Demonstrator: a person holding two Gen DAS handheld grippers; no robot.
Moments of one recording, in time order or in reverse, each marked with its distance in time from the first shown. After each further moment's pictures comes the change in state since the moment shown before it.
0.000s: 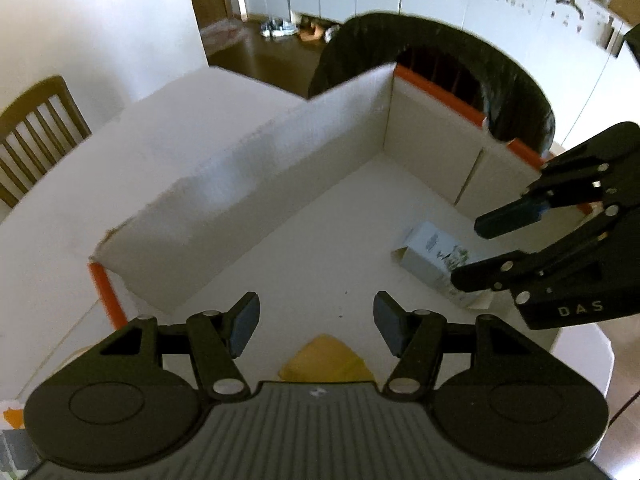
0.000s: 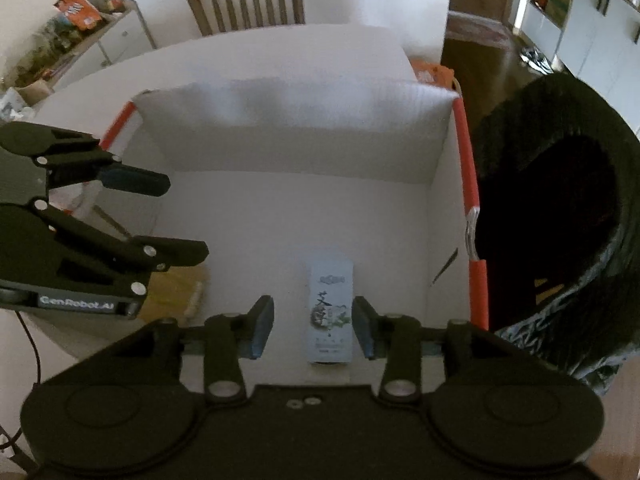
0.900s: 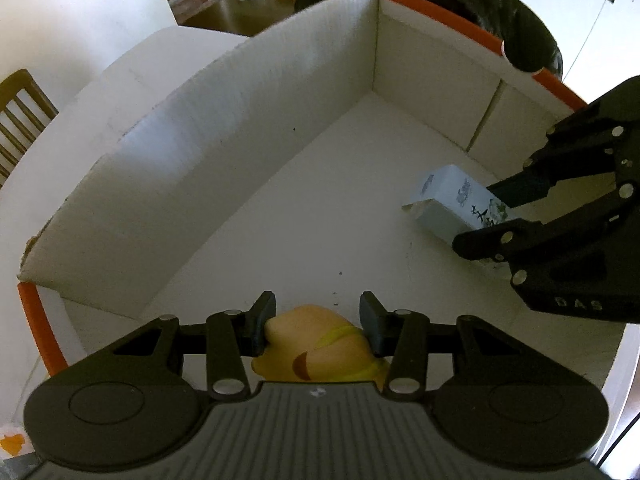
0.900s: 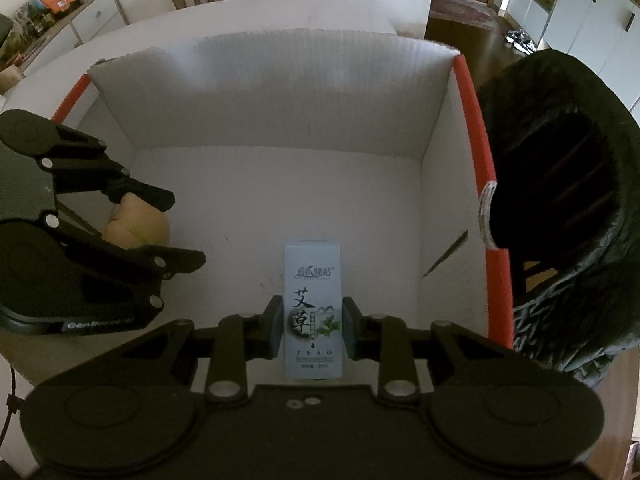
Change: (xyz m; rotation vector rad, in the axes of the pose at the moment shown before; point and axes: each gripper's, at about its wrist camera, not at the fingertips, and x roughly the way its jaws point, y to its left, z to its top) left arm 0.062 -0.008 0.008 0.095 0.178 -0.013; right arm 0.034 0.002 0.003 0.023 0.083 -0.076
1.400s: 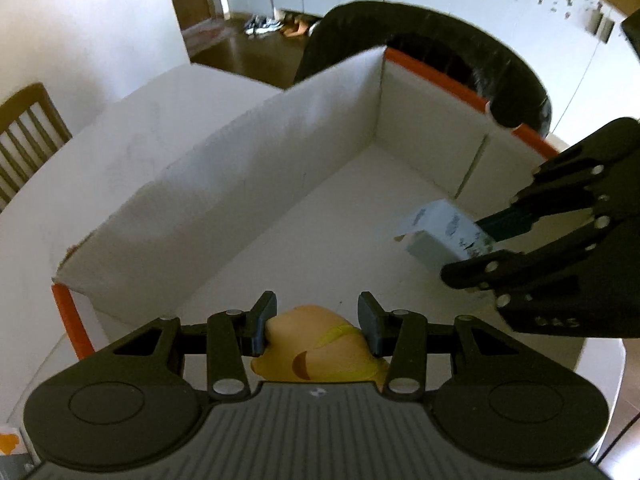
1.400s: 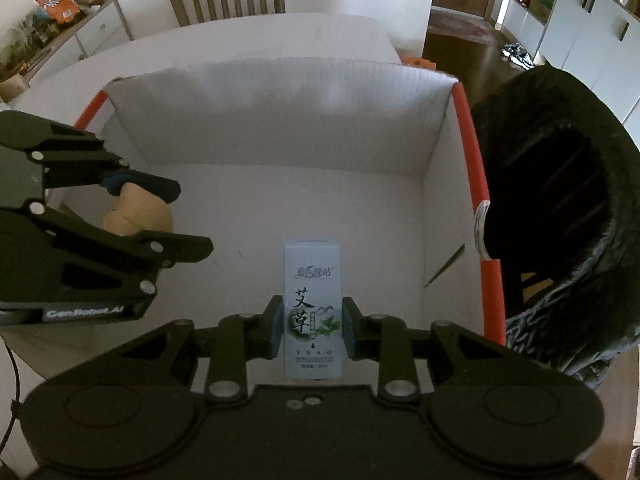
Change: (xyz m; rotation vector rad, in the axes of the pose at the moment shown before) left arm -0.025 0.004 -0.004 -0.050 -0.136 -0.017; right arm -0.008 0.006 -0.003 0.001 -0.052 -0.006
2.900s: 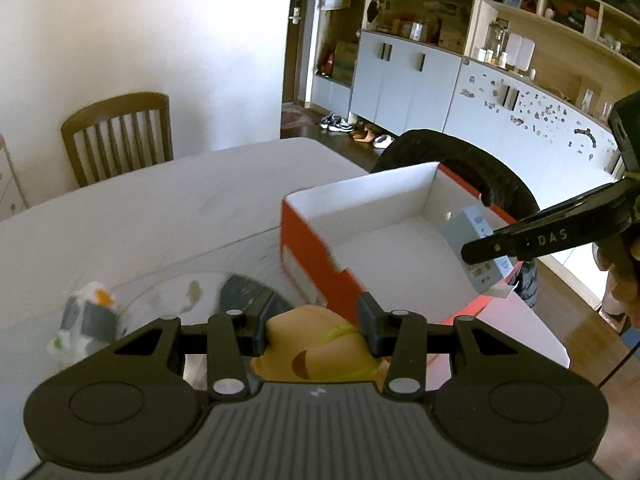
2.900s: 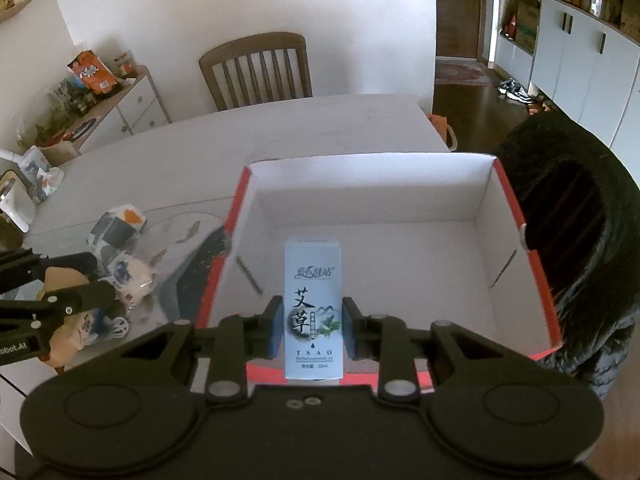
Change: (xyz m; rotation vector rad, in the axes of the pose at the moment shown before) left arm -0.174 0.055 -0.149 -0.280 -0.364 0.057; right arm -0.101 0.090 -0.019 0.098 -0.215 0.067
